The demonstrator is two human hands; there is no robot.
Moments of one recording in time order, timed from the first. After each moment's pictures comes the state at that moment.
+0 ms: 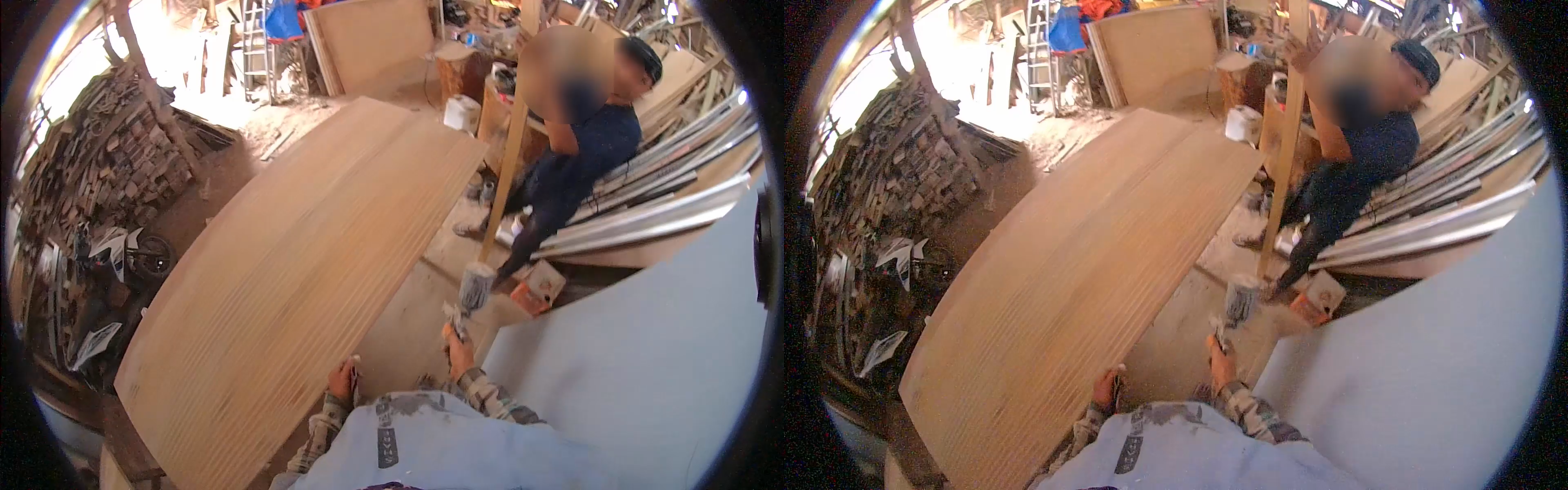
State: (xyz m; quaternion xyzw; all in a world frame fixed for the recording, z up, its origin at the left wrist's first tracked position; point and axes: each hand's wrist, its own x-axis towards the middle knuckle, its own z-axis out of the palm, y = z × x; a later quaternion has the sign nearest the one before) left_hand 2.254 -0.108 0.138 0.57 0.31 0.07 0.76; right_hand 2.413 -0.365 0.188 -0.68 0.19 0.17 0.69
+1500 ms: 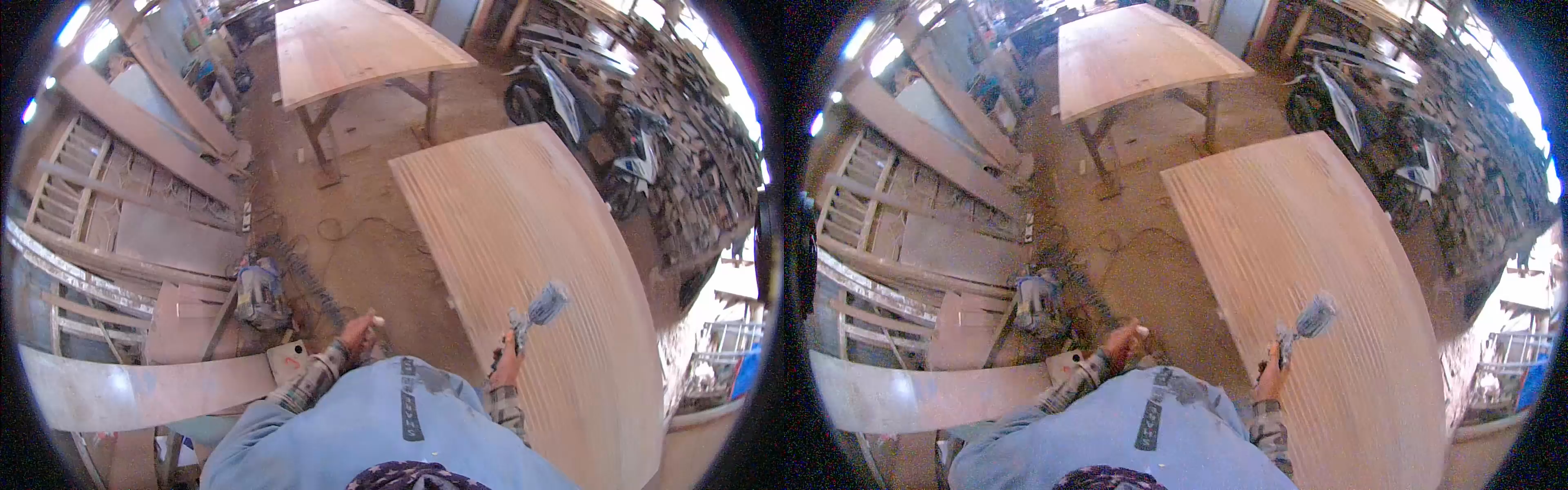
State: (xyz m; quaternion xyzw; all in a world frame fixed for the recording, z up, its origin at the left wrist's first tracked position) left_hand 2.116 -0.477 0.264 -0.02 0.66 0.53 0.53; right_hand 2.416 -0.264 0.302 -0.62 -0.38 0.59 0.36
